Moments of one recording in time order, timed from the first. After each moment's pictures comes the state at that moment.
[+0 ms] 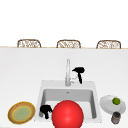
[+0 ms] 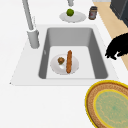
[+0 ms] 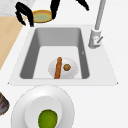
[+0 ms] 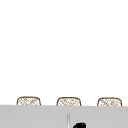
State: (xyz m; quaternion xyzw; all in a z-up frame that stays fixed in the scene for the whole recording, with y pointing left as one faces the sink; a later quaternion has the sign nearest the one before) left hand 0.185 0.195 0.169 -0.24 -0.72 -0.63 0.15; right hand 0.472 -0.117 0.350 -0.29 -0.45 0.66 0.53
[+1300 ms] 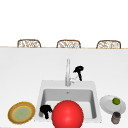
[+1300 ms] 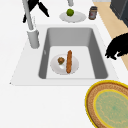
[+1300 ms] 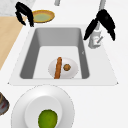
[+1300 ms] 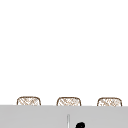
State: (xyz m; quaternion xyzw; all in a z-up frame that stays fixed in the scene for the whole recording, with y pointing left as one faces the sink) left hand 0.185 0.195 0.169 -0.24 -0.72 -0.63 0.15; right hand 0.656 -0.127 0.242 -0.21 -0.35 0.70 0.59
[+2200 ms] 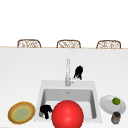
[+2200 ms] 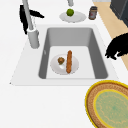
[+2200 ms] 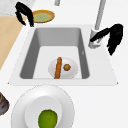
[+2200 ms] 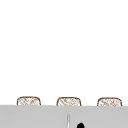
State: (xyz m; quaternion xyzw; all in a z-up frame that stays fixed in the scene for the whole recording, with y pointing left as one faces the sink) left hand 0.185 0.195 0.169 -0.24 -0.72 -0.63 0.15; right hand 0.746 -0.129 0.185 -0.03 -0.15 0.72 0.68
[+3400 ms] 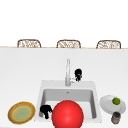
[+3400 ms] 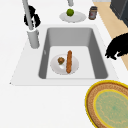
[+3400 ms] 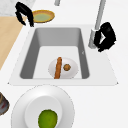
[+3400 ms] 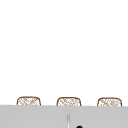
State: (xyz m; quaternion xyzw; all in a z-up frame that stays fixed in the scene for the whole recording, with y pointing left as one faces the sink) left hand 0.185 0.195 0.169 -0.24 -0.72 -0.63 0.15; right hand 0.693 -0.107 0.180 -0.24 -0.20 0.72 0.61
